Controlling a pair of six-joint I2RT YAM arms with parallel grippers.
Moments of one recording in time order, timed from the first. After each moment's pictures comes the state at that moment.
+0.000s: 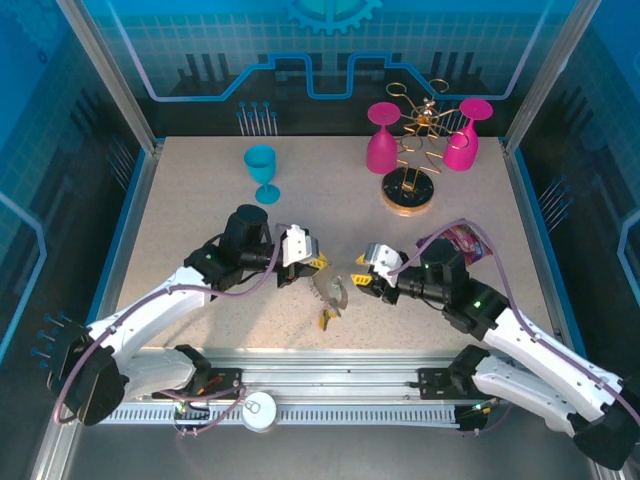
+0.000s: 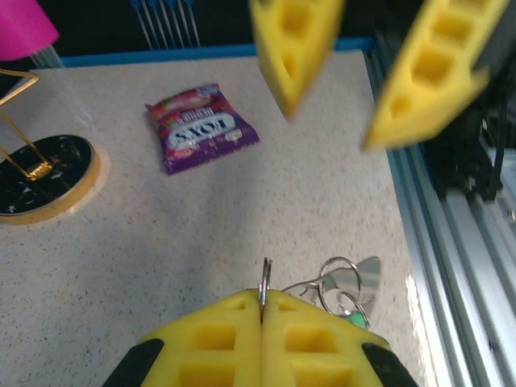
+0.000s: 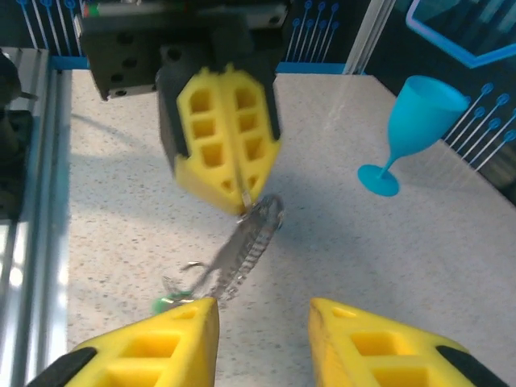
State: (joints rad) left arm -0.57 1.14 0.80 -0.16 0.72 0.45; right arm 0.73 0.79 0.64 -0.23 -0.34 -0.34
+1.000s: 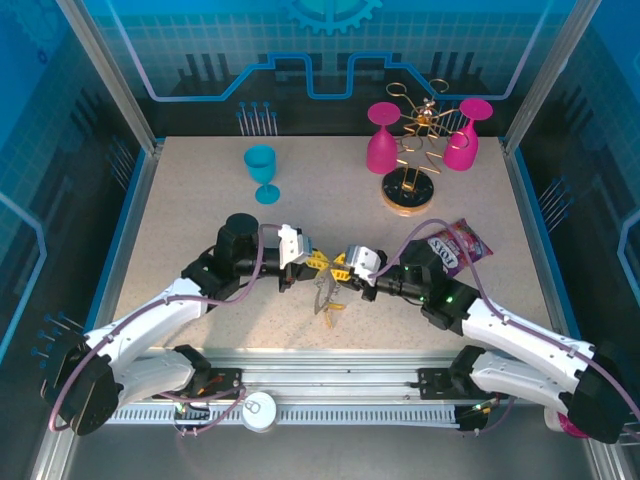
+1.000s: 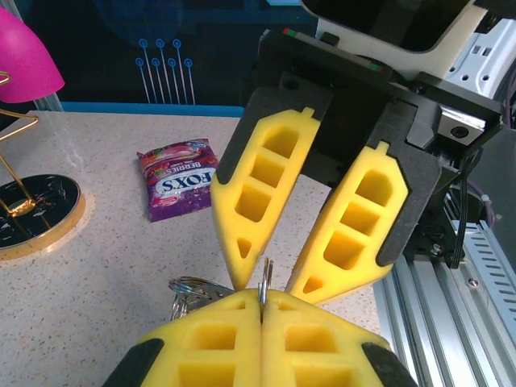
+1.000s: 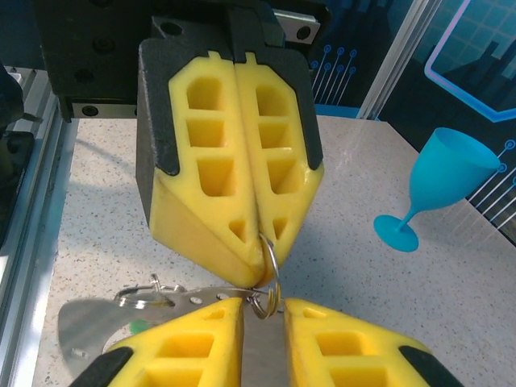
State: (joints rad) left arm -0.57 1.09 0.70 0.06 0.80 0.27; right arm 0.81 0.96 0.59 0.12 -0.33 -0.37
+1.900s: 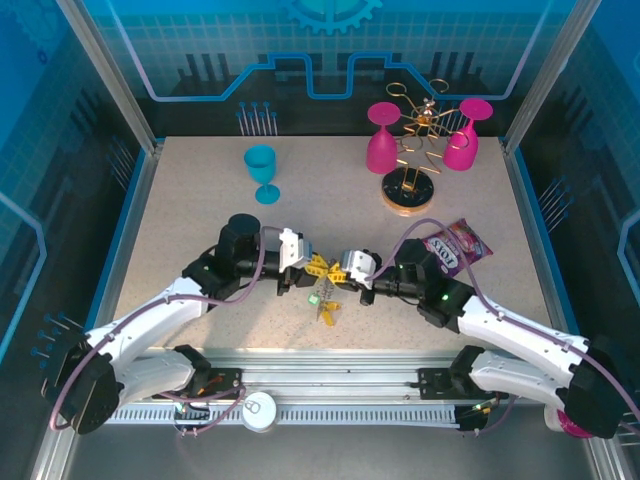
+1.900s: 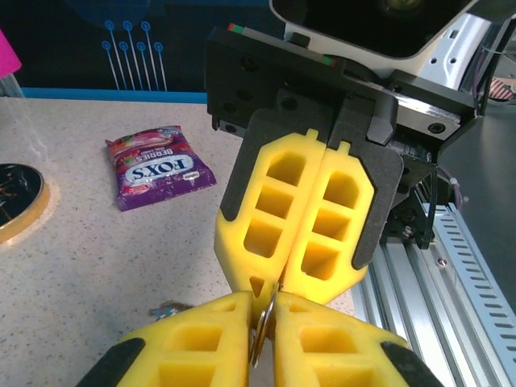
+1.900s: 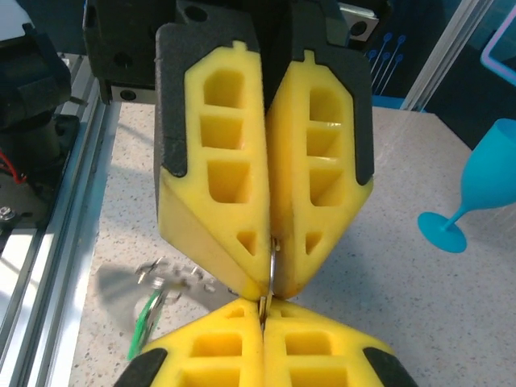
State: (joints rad) left arm -0.57 1.12 0.70 0.00 0.87 0.31; right arm 0.81 1.01 0.60 0.07 -0.42 -0.39
